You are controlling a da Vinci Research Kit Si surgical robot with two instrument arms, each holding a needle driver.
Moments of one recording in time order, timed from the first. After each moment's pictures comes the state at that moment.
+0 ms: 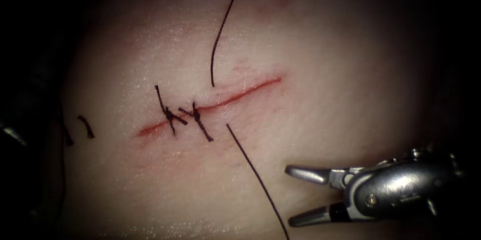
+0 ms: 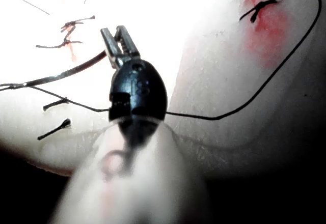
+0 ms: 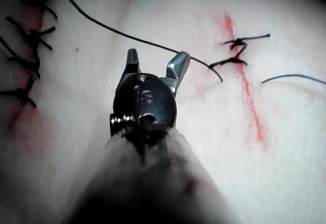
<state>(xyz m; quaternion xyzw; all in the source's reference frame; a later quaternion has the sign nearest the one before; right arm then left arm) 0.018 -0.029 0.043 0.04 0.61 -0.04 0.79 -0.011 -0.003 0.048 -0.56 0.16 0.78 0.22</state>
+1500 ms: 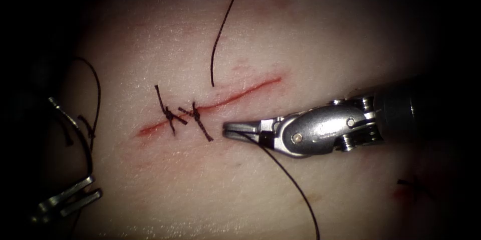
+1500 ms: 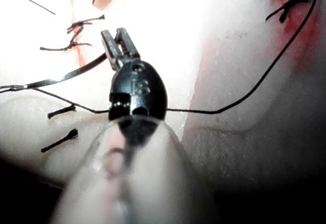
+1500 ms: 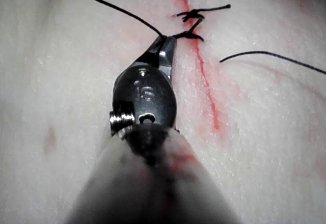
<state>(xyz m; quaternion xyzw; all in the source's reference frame) 0.025 -0.026 0.053 0.03 0.64 -0.03 0.76 -0.015 -0.001 0.054 -0.55 0.15 0.79 0.21</state>
